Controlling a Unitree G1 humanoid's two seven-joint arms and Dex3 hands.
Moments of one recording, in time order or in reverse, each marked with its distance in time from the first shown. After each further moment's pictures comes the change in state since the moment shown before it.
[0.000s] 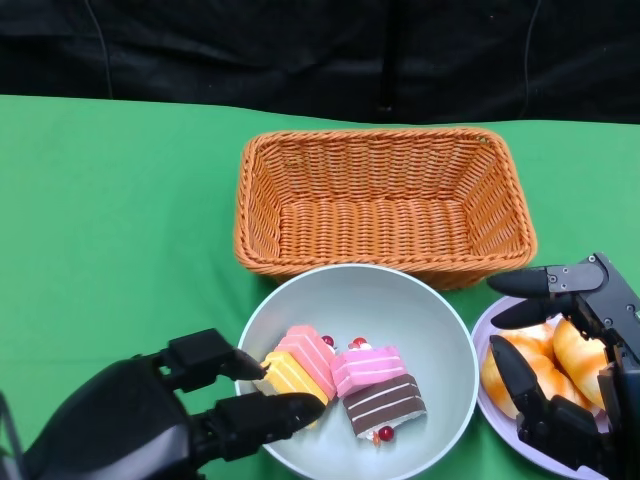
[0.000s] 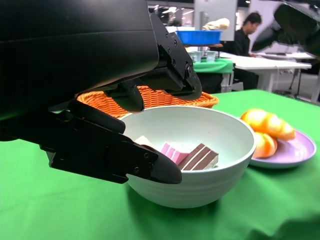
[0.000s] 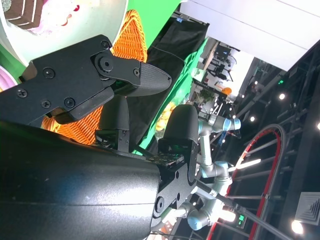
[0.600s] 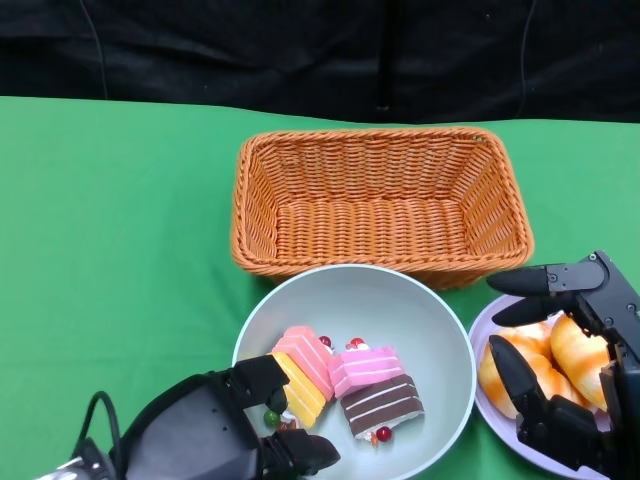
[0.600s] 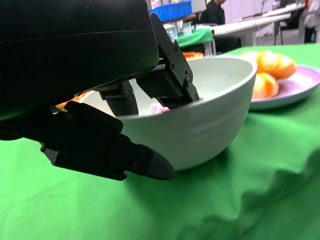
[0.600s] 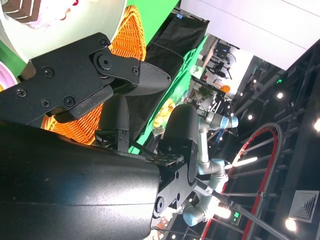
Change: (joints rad) left arm -0.179 -0.007 -0.267 0.221 0.402 0.065 0.245; right arm 0.000 0.011 -0.003 -0.010 -0.016 -0.007 0.000
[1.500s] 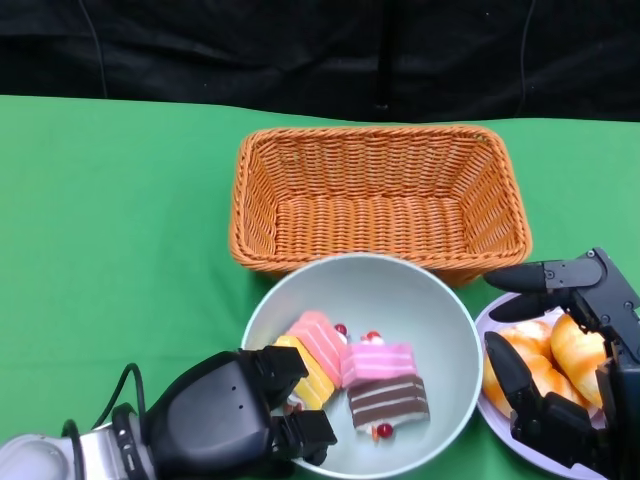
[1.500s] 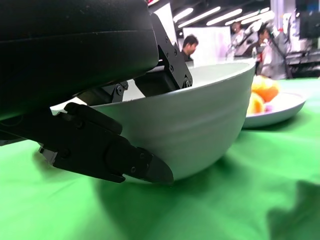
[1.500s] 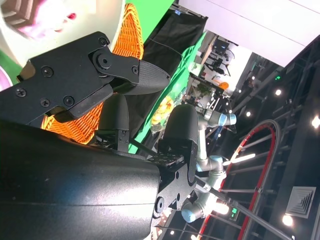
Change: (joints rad) left arm -0.356 0.031 -0.389 0.464 0.127 0.005 0.636; right arm -0.005 0.028 0.006 0.001 -0.024 -0.006 -0.013
